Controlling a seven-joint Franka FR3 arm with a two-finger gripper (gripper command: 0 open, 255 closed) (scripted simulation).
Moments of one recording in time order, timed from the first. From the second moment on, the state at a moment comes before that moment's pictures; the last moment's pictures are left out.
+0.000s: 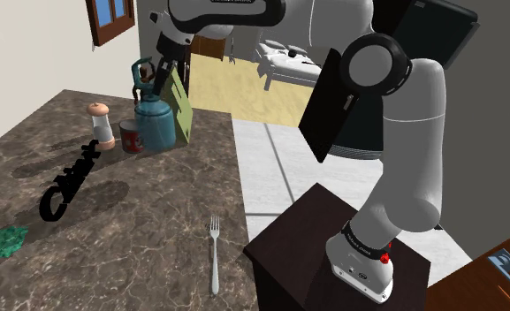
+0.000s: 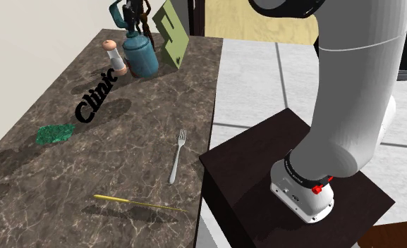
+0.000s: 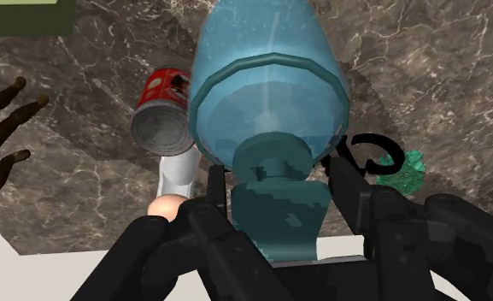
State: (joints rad) arm 0.21 0.53 0.11 -1.29 0.13 2.07 -0.66
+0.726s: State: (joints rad) arm 0.21 0.56 0.11 -1.40 0.13 2.20 -0.69
